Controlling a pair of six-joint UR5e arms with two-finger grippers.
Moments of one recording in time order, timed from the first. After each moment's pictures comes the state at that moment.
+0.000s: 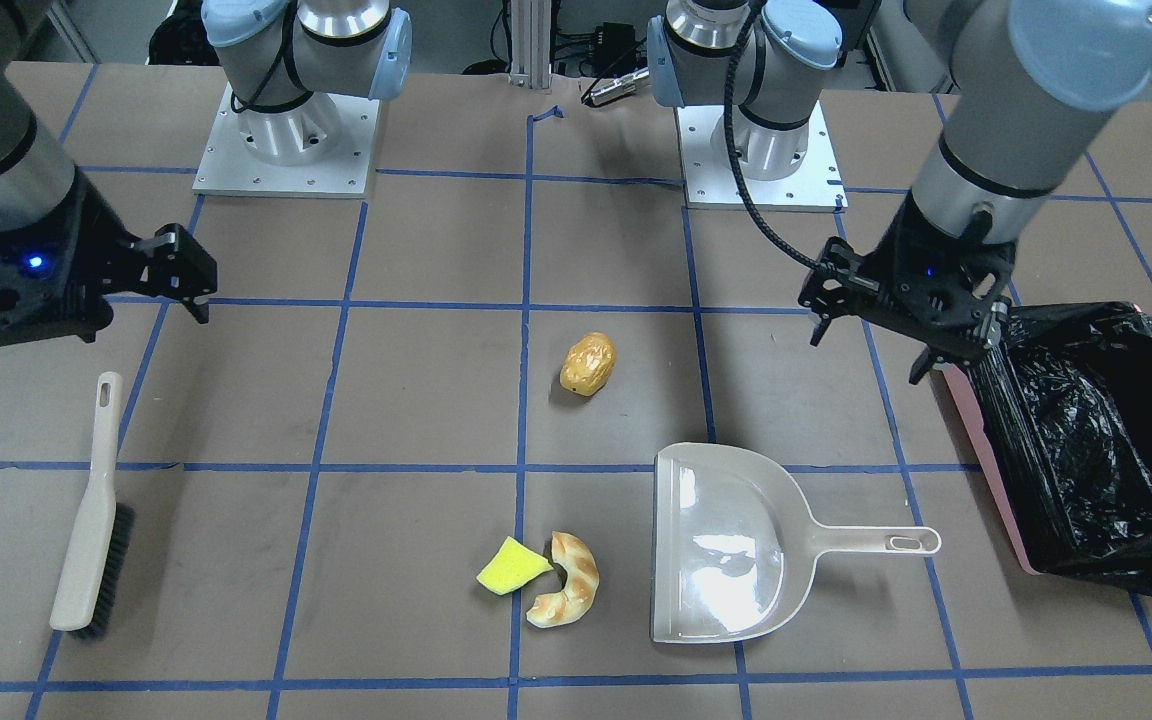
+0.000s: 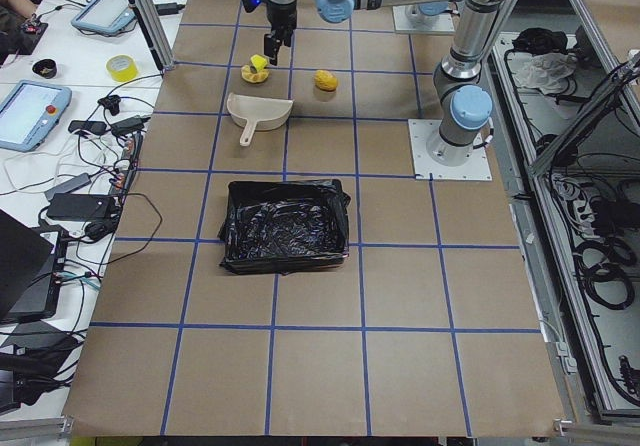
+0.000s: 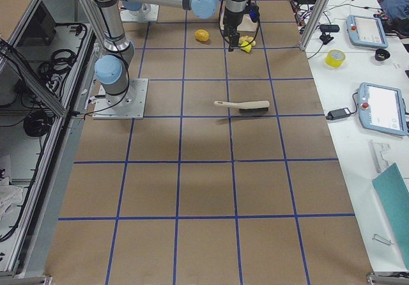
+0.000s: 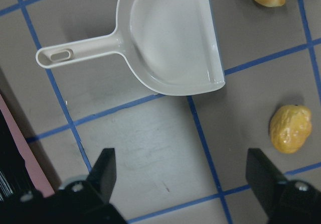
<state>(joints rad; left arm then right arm) -1.44 -1.68 -1.58 -1.38 1.56 0.65 1.40 -1.46 1.56 -1.62 -1.57 -0.38</state>
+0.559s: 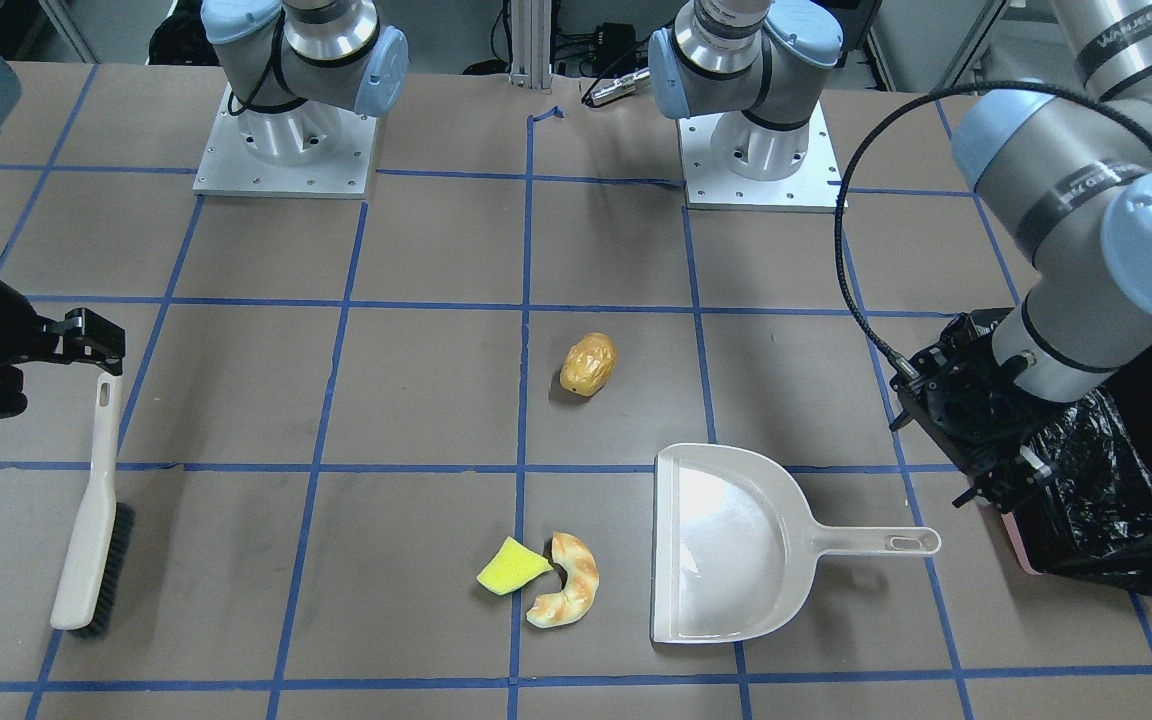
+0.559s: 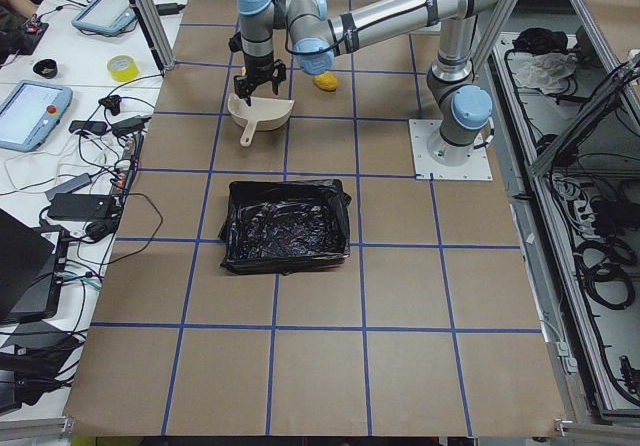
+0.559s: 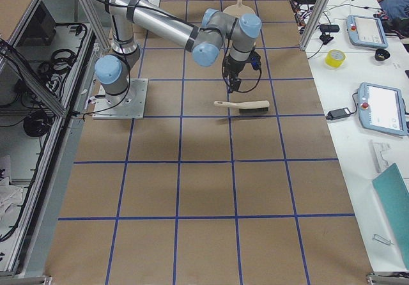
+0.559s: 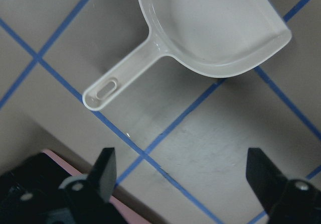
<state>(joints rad) -1.33 -1.89 -1.58 -1.18 1.56 1.46 1.21 -1.34 1.69 -1.77 -1.65 -0.55</state>
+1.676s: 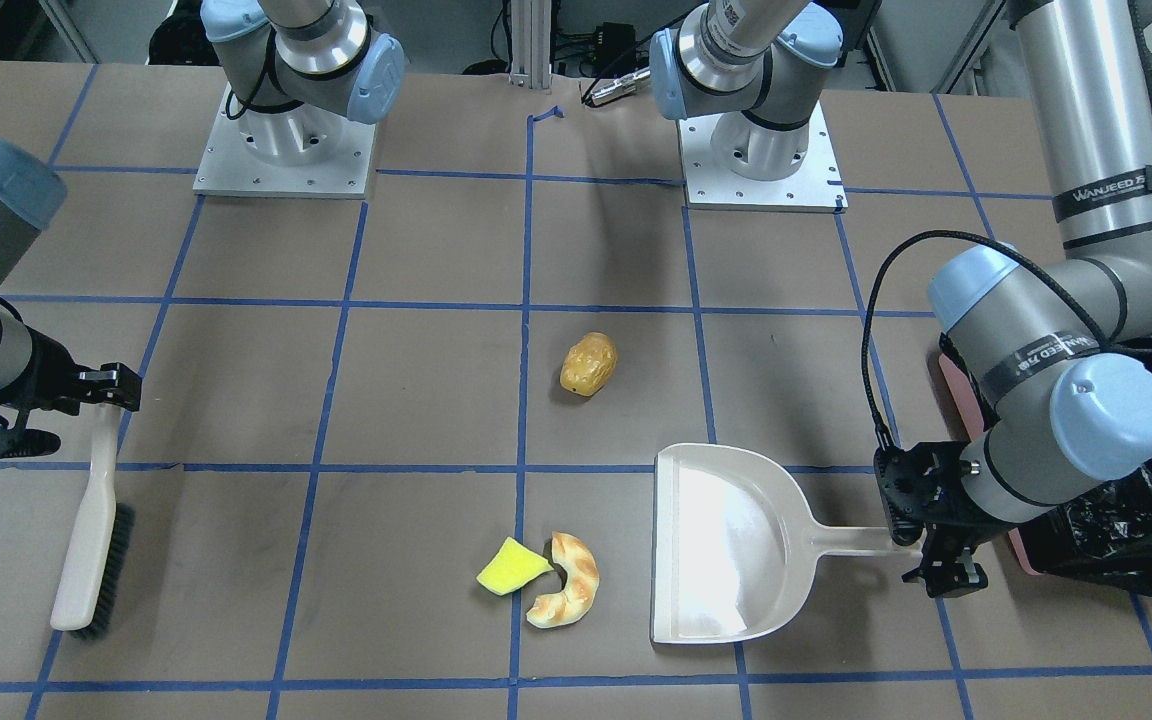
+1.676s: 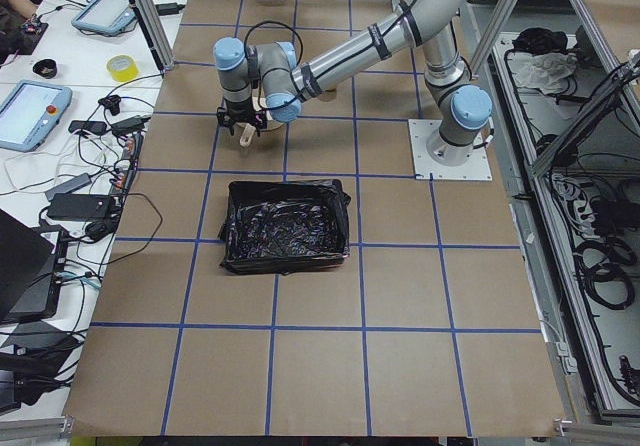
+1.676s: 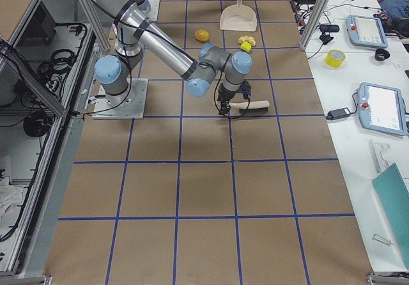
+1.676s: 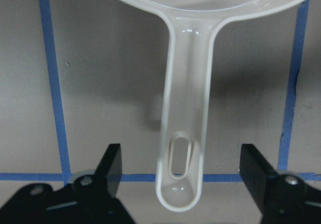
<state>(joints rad) -1.32 -2.08 -1.55 -1.07 1.56 1.82 1.15 -1.25 1.87 -2.01 -1.64 -0.50</state>
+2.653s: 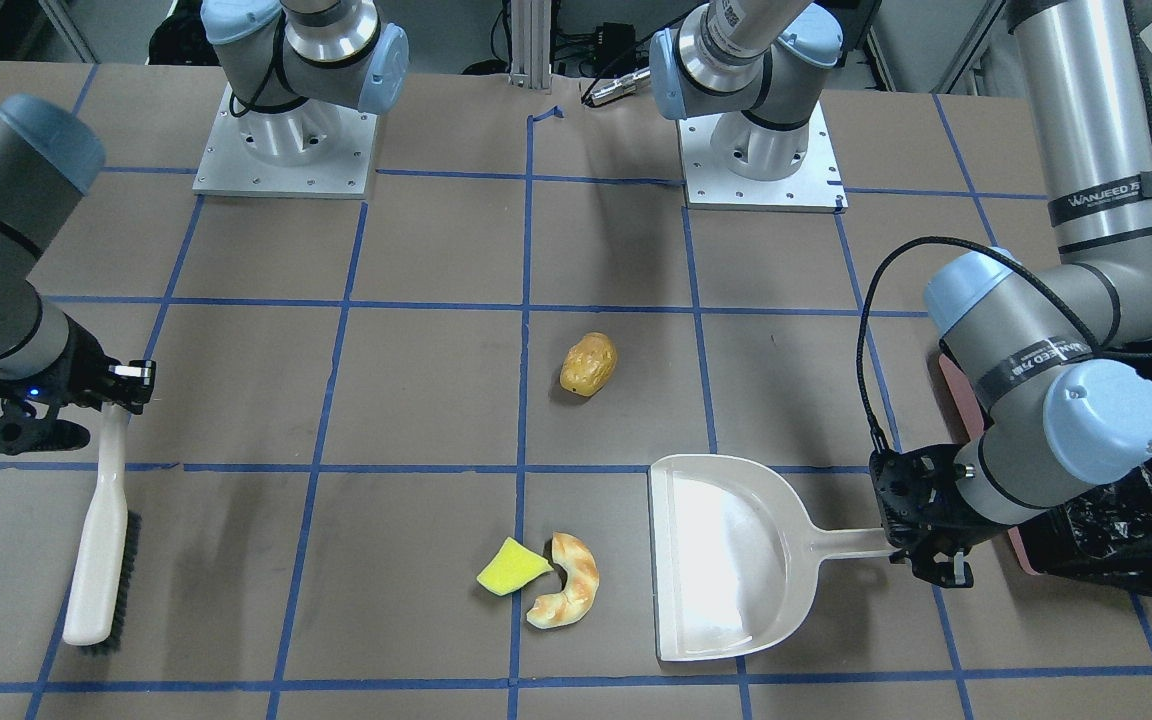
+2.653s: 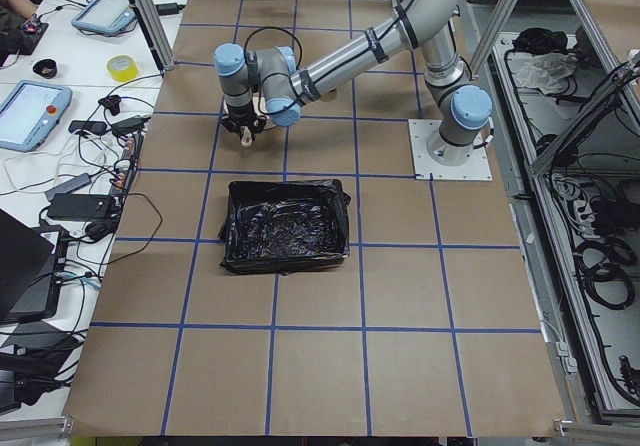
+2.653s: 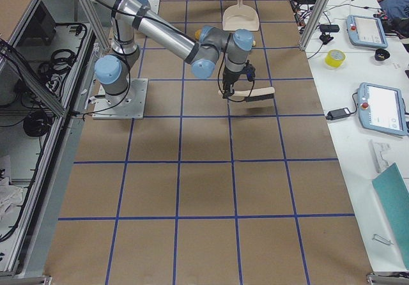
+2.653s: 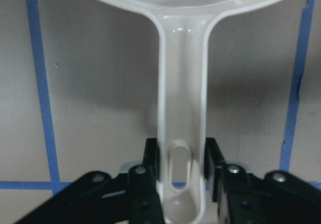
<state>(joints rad) -1.32 -2.08 -1.56 -1.07 1.56 1.81 1.32 -1.33 1.81 -1.95 -1.69 -0.33</state>
